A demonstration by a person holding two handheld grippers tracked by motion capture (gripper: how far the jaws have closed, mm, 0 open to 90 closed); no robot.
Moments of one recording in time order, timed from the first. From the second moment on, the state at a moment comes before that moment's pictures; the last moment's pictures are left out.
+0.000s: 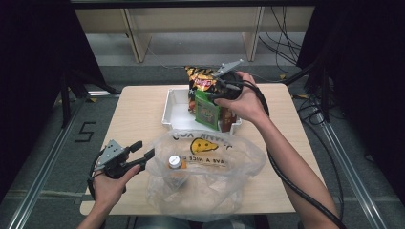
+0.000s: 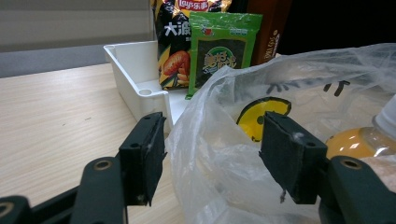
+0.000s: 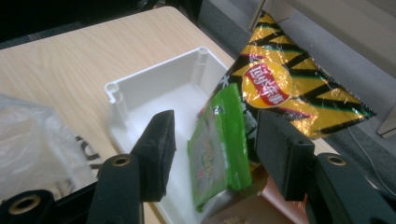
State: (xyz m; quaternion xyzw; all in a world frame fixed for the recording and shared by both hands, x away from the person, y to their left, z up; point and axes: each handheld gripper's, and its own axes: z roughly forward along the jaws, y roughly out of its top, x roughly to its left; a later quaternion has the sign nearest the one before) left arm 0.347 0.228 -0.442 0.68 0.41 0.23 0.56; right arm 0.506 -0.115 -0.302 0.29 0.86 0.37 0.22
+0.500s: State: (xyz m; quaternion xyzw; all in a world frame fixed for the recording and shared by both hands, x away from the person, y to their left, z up) left arm 0.340 0.228 -0.440 0.68 0.40 0.23 0.57; right arm 0.459 -0.186 -0.327 0.34 0.81 0.41 0.23
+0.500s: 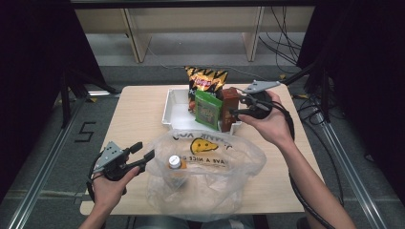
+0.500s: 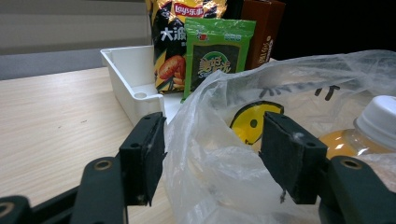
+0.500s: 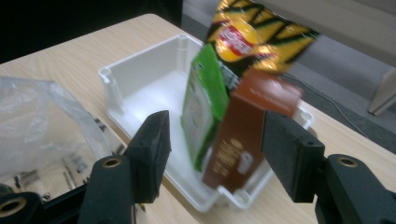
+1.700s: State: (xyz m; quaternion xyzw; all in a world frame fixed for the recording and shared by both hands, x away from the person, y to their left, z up) left arm 0.327 0.179 -0.407 0.68 0.35 0.14 0.64; right arm 0.415 -0.267 -0.388 0.46 0.74 0.42 0.26
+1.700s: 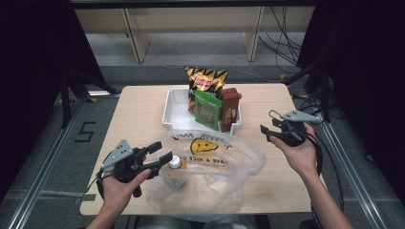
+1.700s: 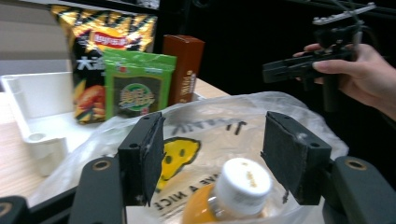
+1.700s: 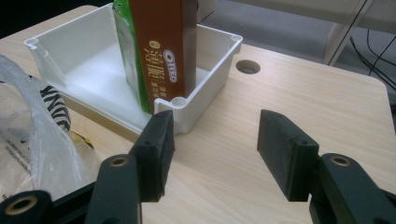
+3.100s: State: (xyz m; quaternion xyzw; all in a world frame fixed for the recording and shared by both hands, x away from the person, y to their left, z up) left arm 0.319 0.152 -0.454 0.75 0.34 0.17 0.55; right arm 0.415 -0.261 -0.394 0.45 0.76 0.41 0.24
